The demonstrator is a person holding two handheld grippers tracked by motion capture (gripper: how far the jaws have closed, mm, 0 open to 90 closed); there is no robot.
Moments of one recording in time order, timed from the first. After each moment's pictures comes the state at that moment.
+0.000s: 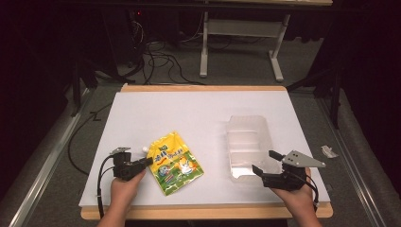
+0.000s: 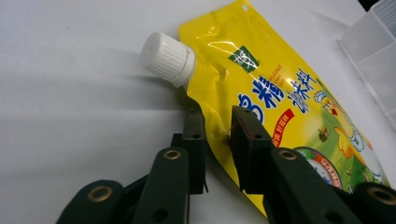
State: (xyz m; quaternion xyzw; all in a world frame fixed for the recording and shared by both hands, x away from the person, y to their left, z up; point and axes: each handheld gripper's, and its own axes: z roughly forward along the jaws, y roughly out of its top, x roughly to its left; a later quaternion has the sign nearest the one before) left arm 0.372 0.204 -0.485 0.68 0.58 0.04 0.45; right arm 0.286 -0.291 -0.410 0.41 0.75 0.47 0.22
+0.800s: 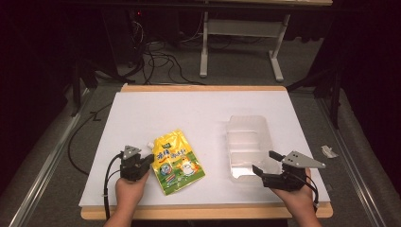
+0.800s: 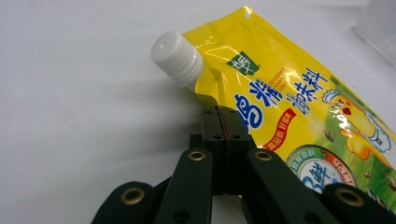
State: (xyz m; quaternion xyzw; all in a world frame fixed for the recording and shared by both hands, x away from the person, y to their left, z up) left arm 0.358 0.173 -0.466 0.72 0.52 0.17 0.42; right arm 0.285 -0.291 -0.410 0.42 0.75 0.47 0.23
